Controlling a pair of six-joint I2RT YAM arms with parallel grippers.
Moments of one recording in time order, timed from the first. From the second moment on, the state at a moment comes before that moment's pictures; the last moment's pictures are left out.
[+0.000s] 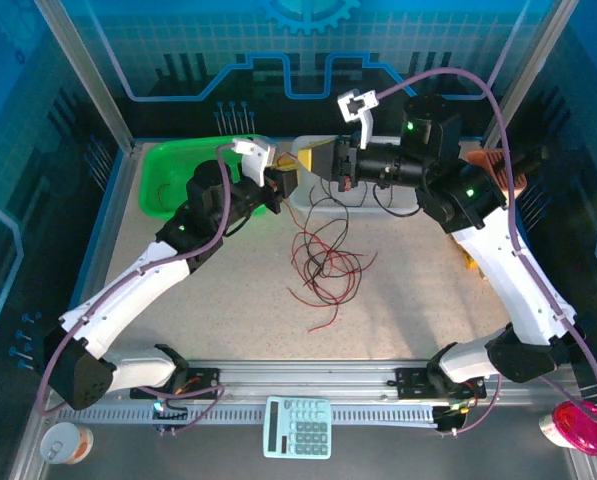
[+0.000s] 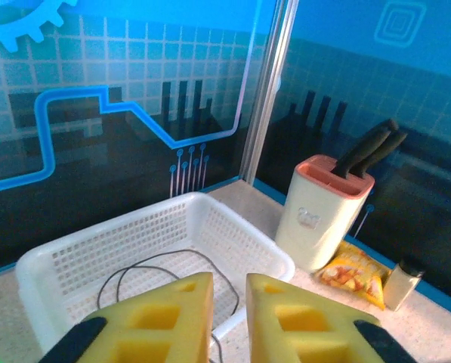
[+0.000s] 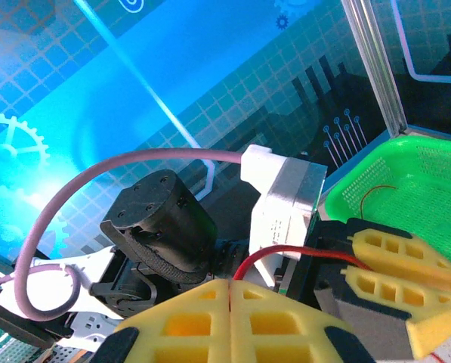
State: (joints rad) left arm -0.55 1.25 1.15 0.06 0.18 -0.17; right arm 0.62 1.40 1.87 -0.63 -0.61 0.46
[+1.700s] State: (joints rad) left arm -0.45 1.32 1.76 -0.09 0.15 -0.33; right arm 0.59 1.64 1.01 -0.01 -0.37 0.32
